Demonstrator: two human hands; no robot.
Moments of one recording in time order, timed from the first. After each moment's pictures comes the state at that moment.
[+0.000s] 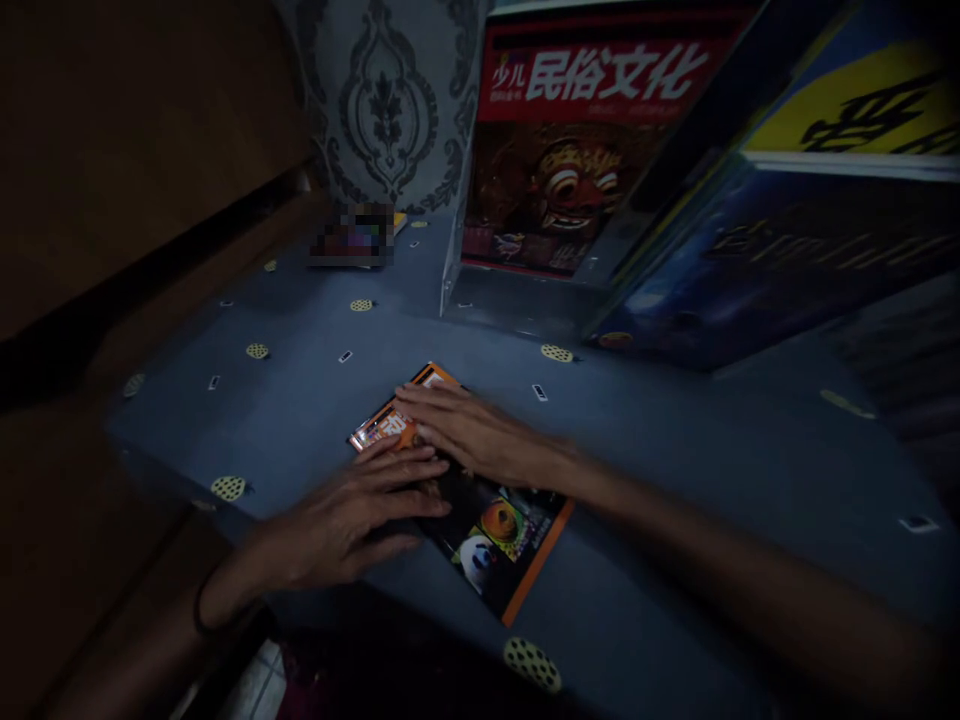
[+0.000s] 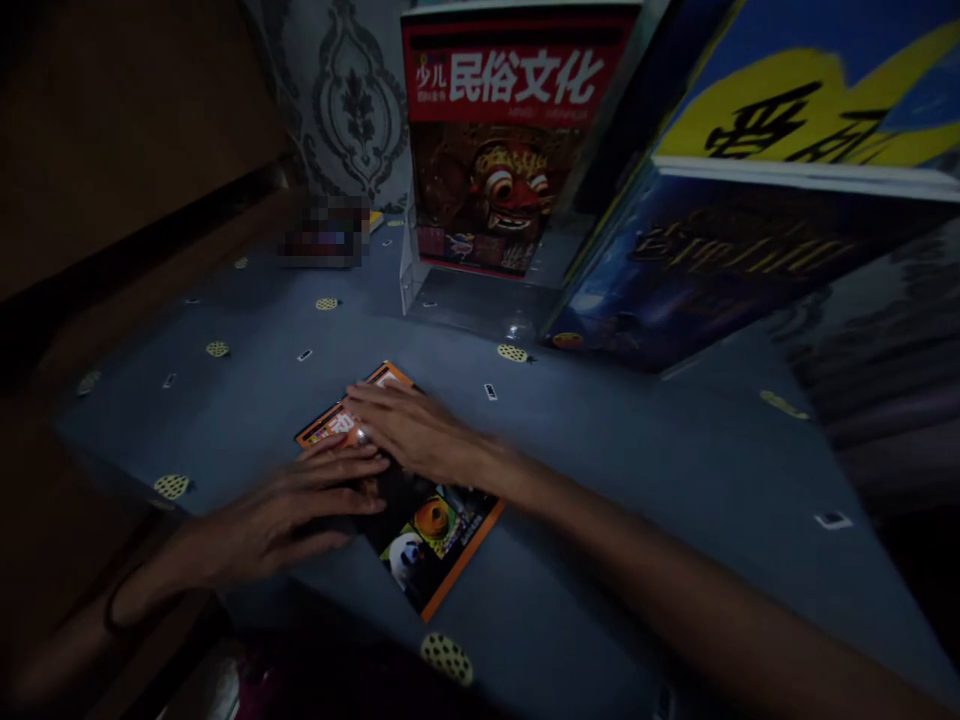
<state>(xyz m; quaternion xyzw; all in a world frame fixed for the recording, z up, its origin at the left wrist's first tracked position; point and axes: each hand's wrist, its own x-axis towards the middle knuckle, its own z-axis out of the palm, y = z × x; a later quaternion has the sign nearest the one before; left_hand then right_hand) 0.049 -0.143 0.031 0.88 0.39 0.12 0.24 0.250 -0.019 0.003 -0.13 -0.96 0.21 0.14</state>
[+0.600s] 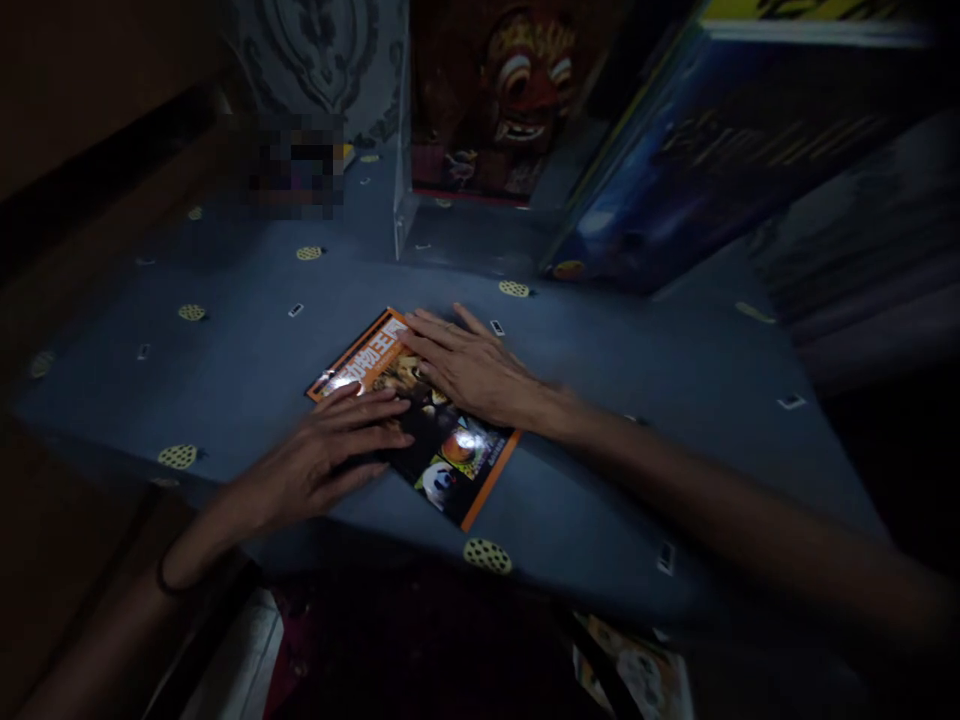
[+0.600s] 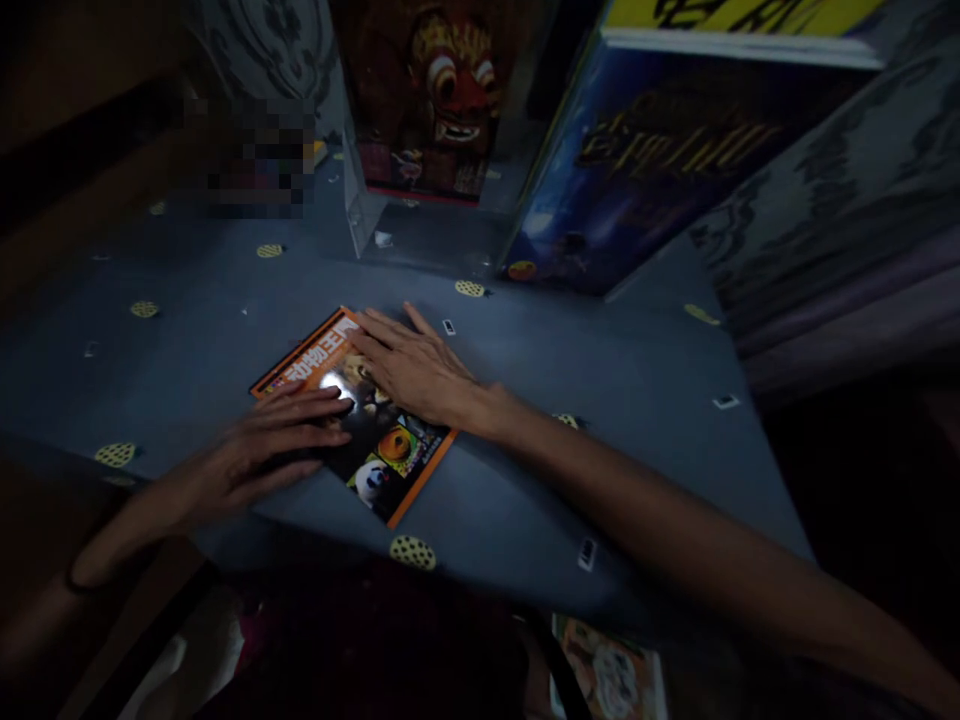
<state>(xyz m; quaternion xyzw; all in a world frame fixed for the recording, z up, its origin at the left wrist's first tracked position) 0.047 -0.142 0.019 0.88 0.39 0.15 0.22 0.285 -0.023 -0.011 -0.27 -0.95 0.09 0.14</state>
